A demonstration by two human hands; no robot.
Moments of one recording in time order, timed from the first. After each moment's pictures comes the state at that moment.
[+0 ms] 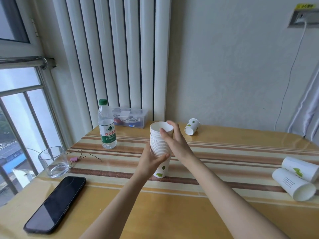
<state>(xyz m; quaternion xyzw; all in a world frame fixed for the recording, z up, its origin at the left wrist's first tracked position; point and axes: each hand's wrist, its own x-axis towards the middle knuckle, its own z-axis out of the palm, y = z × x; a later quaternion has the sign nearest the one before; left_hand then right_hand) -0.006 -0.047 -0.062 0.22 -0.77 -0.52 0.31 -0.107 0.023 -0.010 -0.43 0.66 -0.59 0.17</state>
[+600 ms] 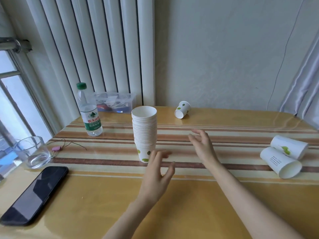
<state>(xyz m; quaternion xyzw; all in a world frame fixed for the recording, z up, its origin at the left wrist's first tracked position) 0.000 0.051 -0.096 0.17 -0.83 -0.40 0.36 -0.189 0.110 -0.085 -0.28 0.74 -0.60 0.10</state>
